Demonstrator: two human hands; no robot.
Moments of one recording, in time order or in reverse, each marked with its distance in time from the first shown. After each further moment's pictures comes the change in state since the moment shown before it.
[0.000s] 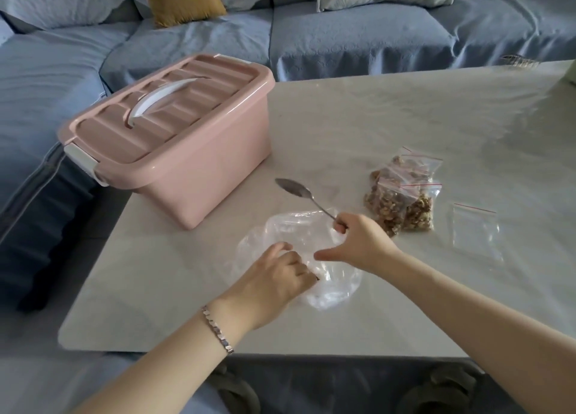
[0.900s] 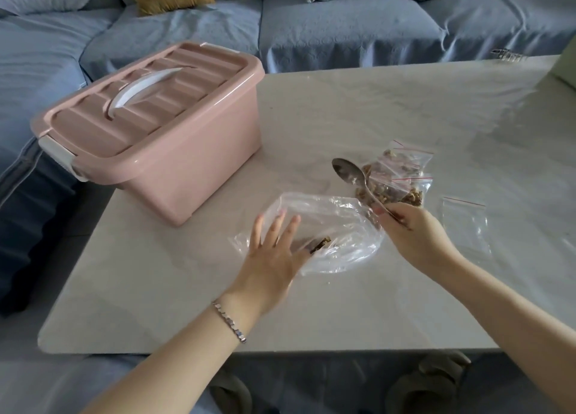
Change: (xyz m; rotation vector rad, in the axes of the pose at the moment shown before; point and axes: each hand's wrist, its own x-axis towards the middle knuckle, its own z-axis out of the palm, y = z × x) left_hand 0.018 0.008 0.012 0.091 -0.032 -0.307; right_hand -0.032 0.040 -0.041 0.154 0.265 0.110
